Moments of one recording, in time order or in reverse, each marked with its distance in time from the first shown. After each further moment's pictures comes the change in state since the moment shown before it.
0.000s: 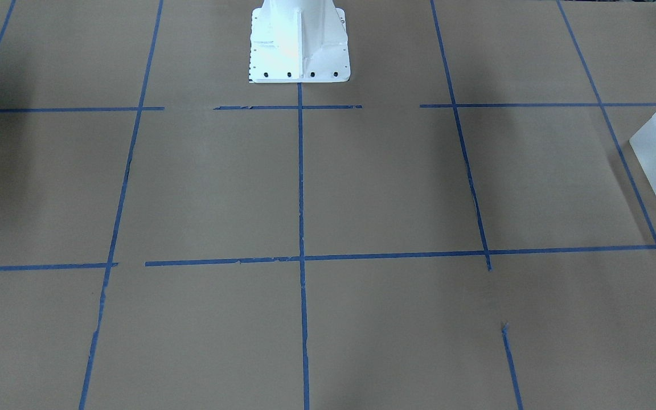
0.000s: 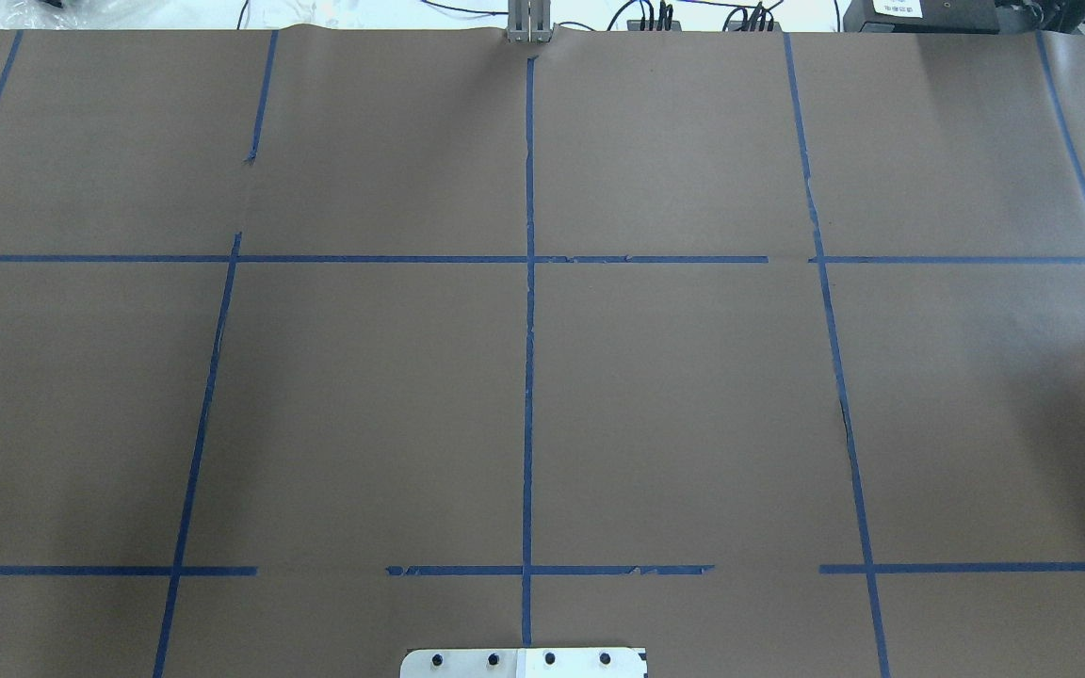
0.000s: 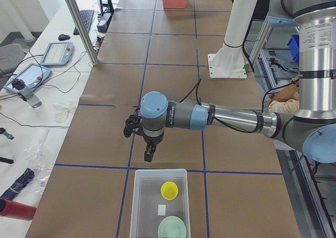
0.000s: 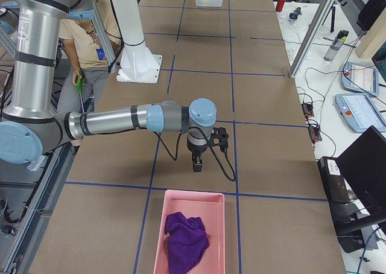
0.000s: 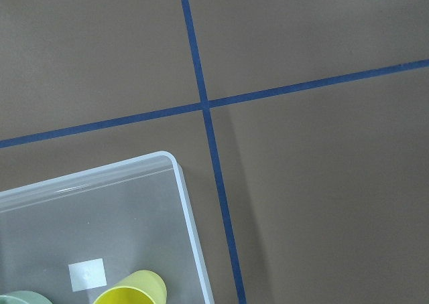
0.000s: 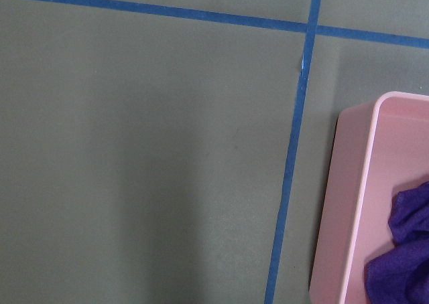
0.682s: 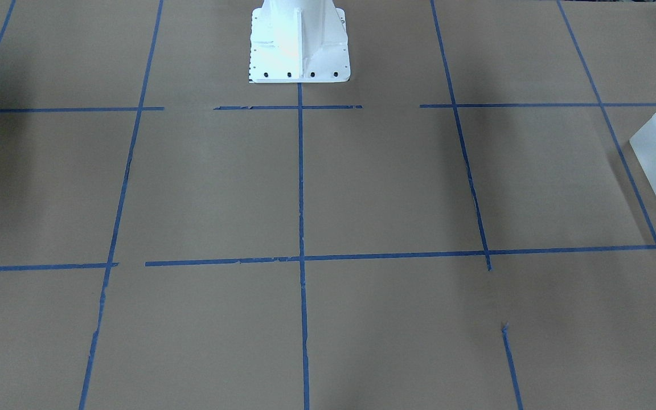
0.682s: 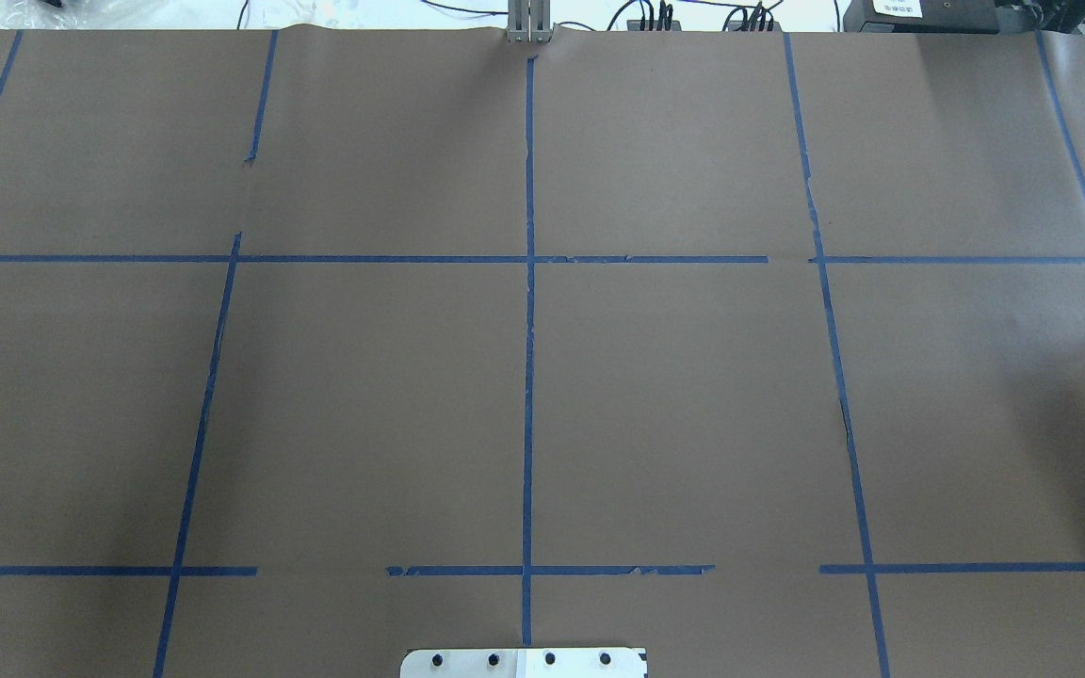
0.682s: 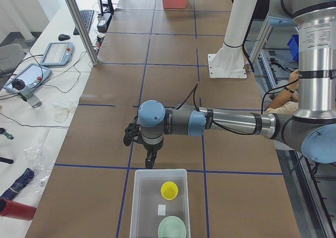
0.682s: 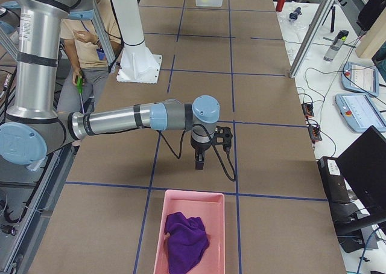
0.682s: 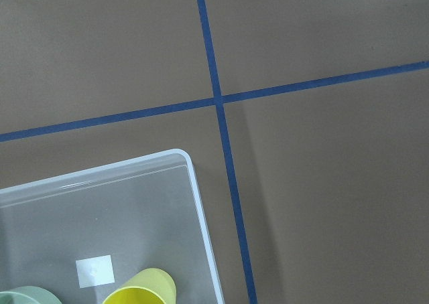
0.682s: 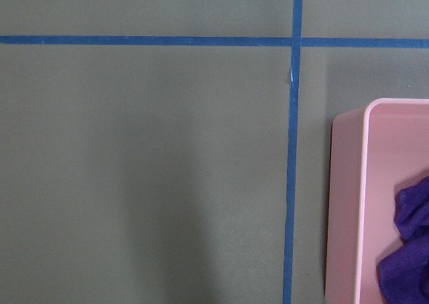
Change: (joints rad) left arm 0.004 0.000 0.065 0.002 0.002 0.000; right arm 0.001 0.029 -0.005 0.008 0.003 0.147
